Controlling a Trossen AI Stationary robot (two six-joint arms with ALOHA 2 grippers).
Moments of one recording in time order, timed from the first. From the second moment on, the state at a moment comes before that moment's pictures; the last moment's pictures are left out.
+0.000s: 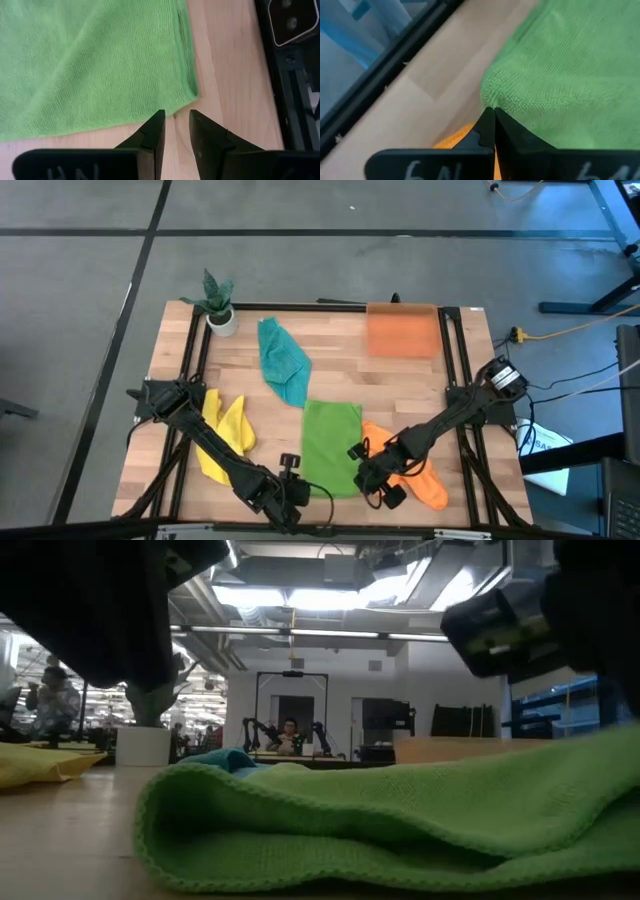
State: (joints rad) left arm -0.72 2.05 1.55 -0.71 -0.38 -0.51; right arm 0.59 1.82 1.07 -0.24 -0.11 -0.03
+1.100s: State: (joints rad) left arm -0.71 2.05 1.48 -0.61 -0.37 -0.27; right arm 0.59 1.81 1.07 -0.20 -0.14 -0.03
